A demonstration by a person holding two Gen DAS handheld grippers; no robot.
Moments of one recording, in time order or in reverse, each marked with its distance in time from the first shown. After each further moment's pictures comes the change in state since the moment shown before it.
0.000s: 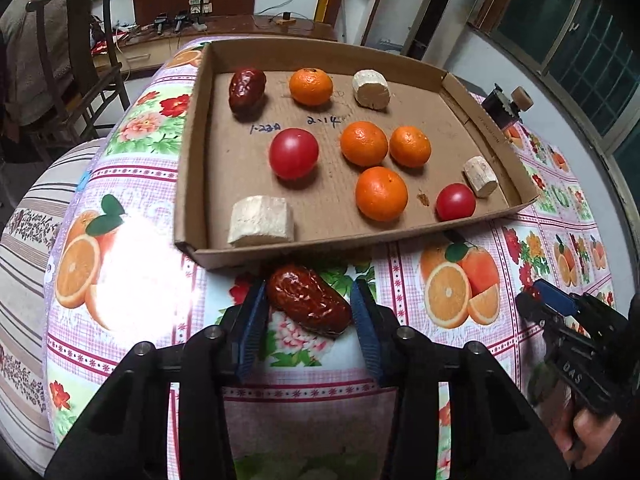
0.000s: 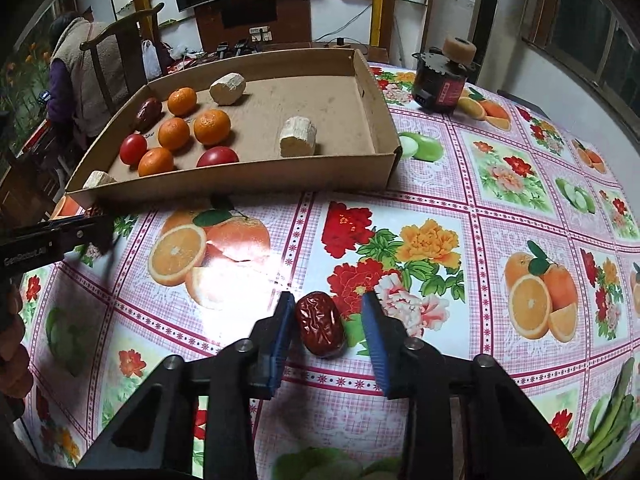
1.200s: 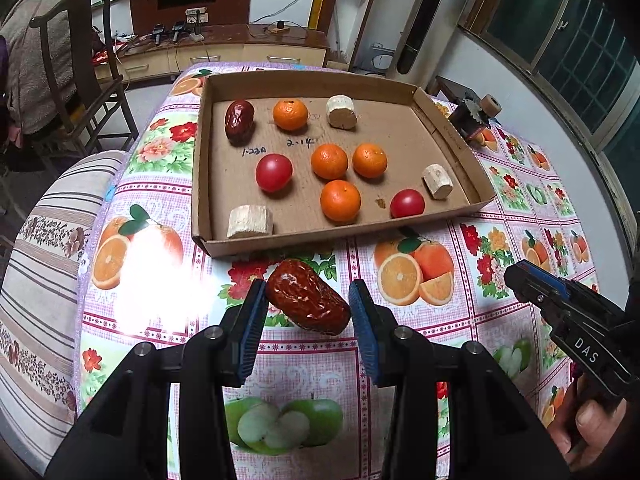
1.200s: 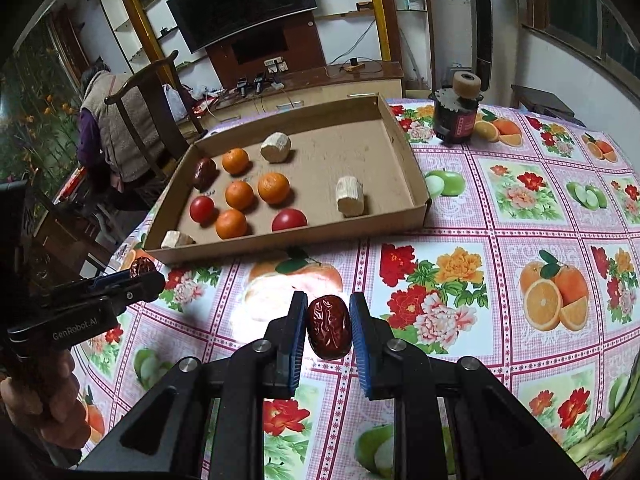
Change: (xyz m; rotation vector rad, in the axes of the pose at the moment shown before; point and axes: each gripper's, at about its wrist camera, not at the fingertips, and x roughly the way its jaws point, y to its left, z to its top) left arm -0.051 -0.021 0.001 0.019 -0.007 -0.002; right arm -0.058 0.011 0.019 0.112 -0.073 0.174
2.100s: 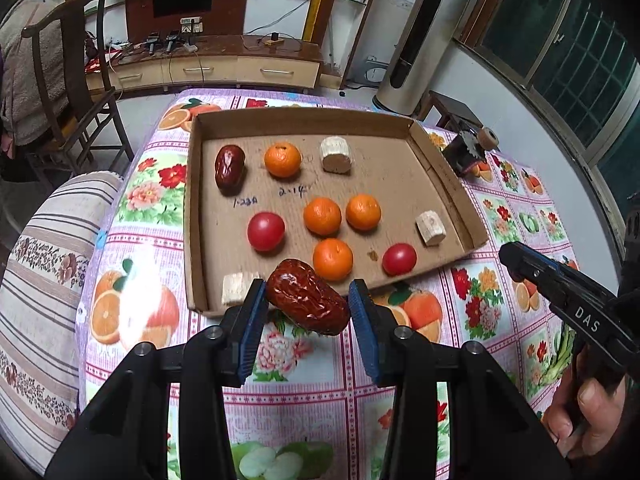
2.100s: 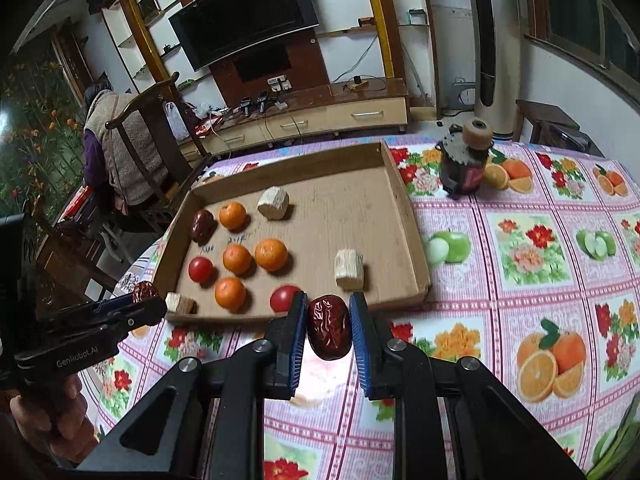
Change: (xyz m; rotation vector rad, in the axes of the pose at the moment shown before) left arm 0.001 0.003 0.041 -0.008 -0.041 -0.036; right arm 0.009 -0.010 0.059 0.009 -0.058 0.028
